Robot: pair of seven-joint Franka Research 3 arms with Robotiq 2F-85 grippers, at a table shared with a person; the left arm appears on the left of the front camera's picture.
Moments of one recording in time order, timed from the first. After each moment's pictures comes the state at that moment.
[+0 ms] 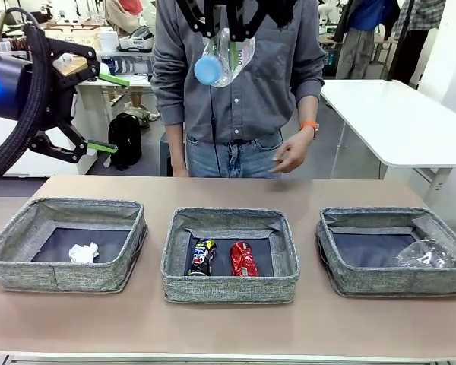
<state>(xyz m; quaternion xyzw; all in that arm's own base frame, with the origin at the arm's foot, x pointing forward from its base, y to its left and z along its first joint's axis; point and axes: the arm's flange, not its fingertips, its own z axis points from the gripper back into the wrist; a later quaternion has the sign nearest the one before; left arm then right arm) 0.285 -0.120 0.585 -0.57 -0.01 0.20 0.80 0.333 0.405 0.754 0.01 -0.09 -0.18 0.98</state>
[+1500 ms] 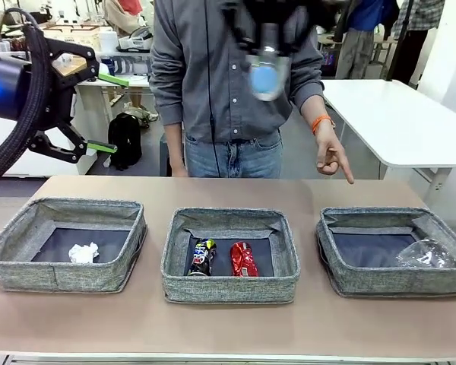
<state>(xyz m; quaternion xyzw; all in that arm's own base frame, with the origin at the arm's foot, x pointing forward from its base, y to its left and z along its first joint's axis) 0.285 -0.119 0.585 -0.57 -0.02 0.20 0.80 0.375 0.318 0.731 0.00 0.00 -0.13 0.99</state>
